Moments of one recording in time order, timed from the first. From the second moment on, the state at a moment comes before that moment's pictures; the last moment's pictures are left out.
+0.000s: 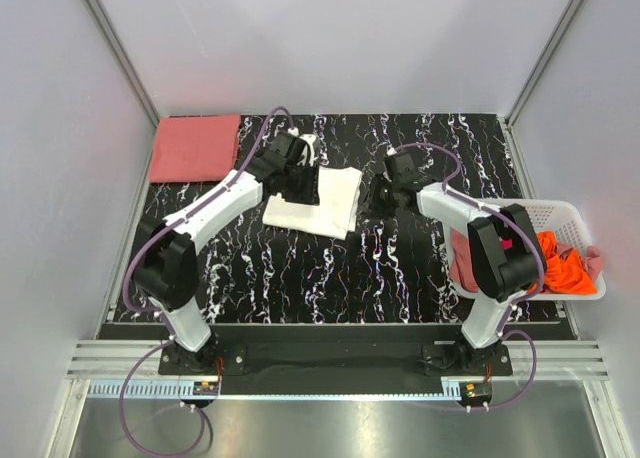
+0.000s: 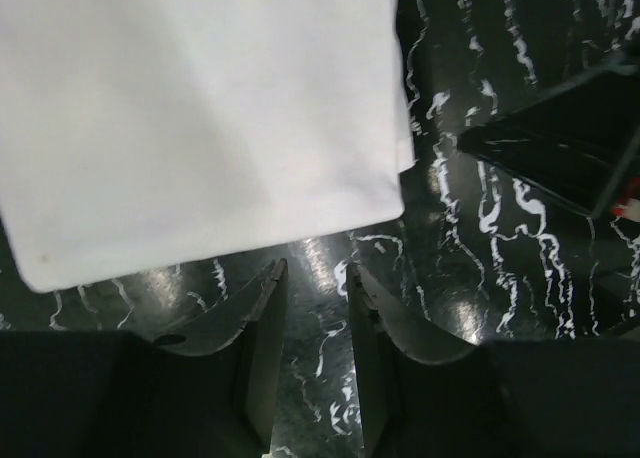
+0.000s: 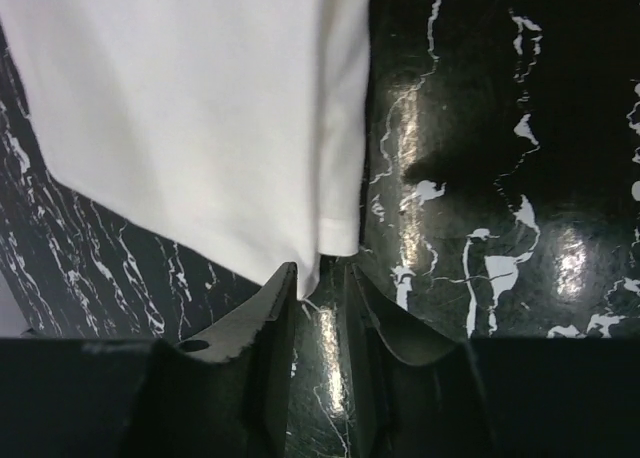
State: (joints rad) left arm -0.53 1.72 1.43 -0.61 0.12 -0.34; right arm 0.42 1.77 1.16 -0.29 -0.22 0.70
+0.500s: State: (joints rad) left arm -0.21 1.95 1.61 -0.63 0.41 -0.22; right arm 0.40 1.86 1.19 -0.26 -0.30 0.68
